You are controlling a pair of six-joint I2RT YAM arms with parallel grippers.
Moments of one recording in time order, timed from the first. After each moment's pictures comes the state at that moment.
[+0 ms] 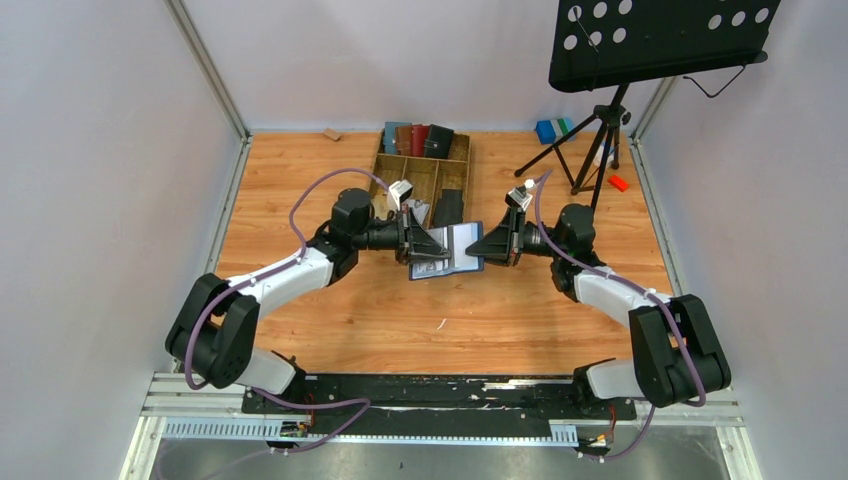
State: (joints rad) left arm -0.54 1.44 0.79 0.40 0.89 -1.24; right arm 0.28 1.36 0.57 0.81 -1.14 1.40
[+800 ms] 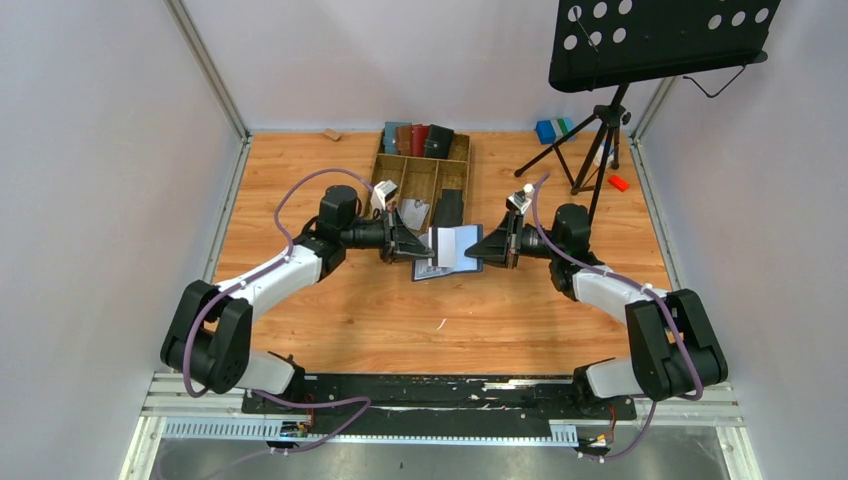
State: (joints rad) left arm -0.44 1.41 0.79 0.23 0.93 -1.12; right arm 0.27 1.39 0.56 0.74 -1.10 1.35
